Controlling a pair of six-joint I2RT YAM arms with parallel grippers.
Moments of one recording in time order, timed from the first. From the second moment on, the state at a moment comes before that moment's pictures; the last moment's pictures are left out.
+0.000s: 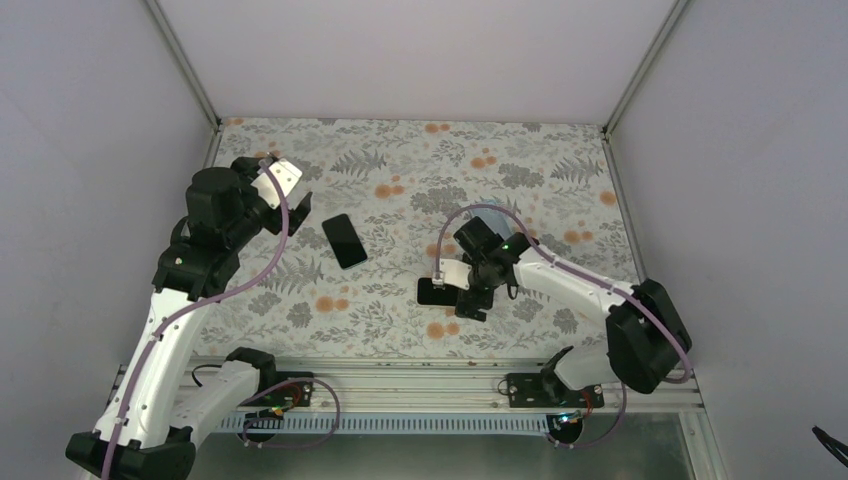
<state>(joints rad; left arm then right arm) -0.22 0.86 1.07 -0.58 0.06 0.51 0.70 1.42 0.87 -0.80 -0.13 -0.67</state>
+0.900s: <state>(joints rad) -0.19 0.83 1.05 -0.58 0.11 0.51 0.70 1.64 0.96 -0.74 -0.24 -0.90</state>
